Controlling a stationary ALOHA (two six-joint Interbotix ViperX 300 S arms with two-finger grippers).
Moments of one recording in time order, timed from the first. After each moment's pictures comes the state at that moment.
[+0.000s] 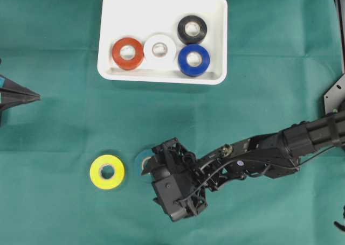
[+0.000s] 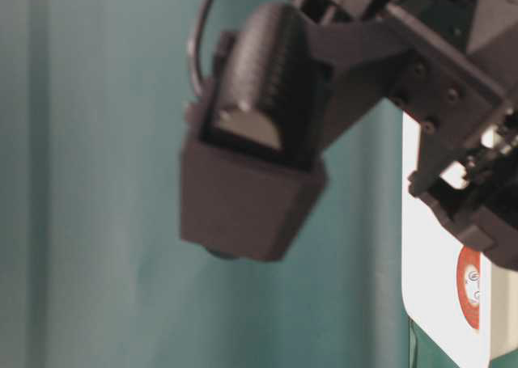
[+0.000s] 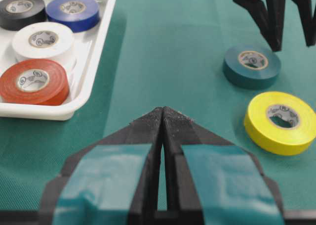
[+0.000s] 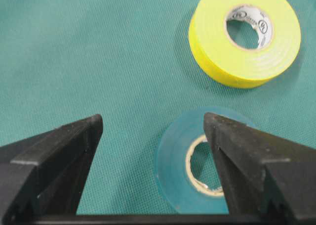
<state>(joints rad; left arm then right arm) 0.00 -1.37 1.55 -0.02 -0.02 -0.02 0.31 0.32 0.40 -0.58 0.00 0.57</state>
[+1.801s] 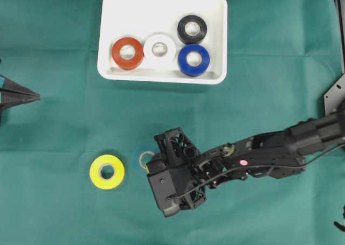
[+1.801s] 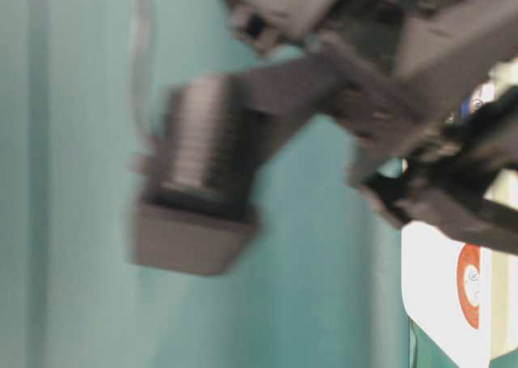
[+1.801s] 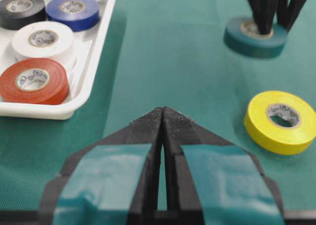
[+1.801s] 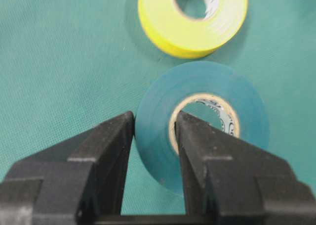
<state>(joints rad) 0.00 -1.37 1.55 -0.02 -0.02 -0.02 0.31 0.25 0.36 -0.58 0.22 0.58</state>
